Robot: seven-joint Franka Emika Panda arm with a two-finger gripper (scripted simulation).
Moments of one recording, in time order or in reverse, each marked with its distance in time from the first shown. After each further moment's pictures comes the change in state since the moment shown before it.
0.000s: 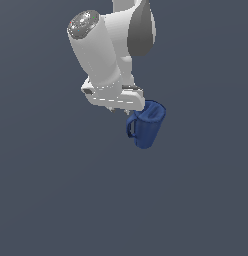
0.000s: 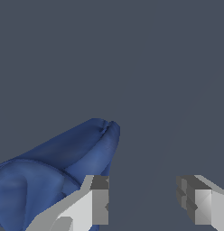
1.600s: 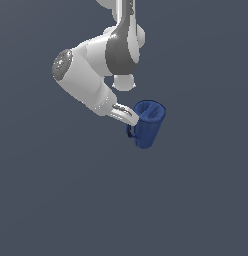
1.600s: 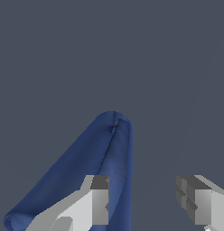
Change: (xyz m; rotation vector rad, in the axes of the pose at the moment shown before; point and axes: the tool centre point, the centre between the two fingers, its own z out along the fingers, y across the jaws) arm 0.012 -0.001 0.037 0.170 -0.191 0.288
